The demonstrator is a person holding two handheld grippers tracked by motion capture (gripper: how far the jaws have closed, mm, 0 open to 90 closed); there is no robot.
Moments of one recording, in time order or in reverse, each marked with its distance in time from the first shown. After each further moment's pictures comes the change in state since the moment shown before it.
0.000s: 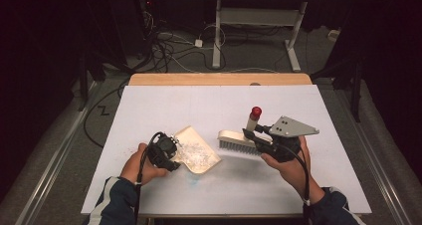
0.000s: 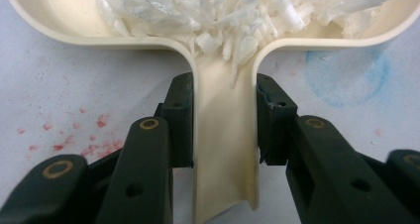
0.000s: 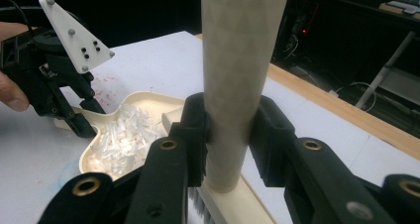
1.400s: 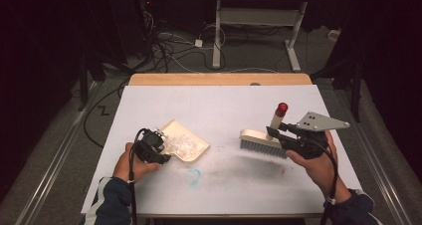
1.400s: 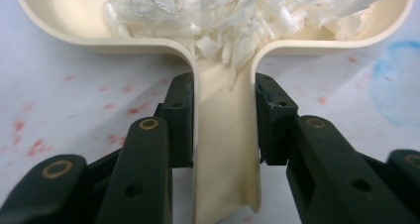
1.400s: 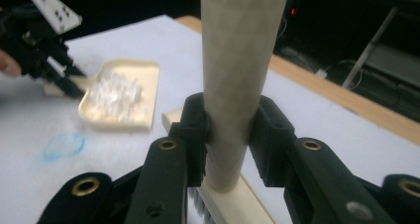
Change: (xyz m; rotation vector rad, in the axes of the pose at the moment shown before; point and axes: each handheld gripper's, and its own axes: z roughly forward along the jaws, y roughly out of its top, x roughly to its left) left arm 0.033 -0.024 -0.006 -0.121 0.070 -0.219; right arm -0.041 -0.009 -0.043 0.077 -0.025 0.049
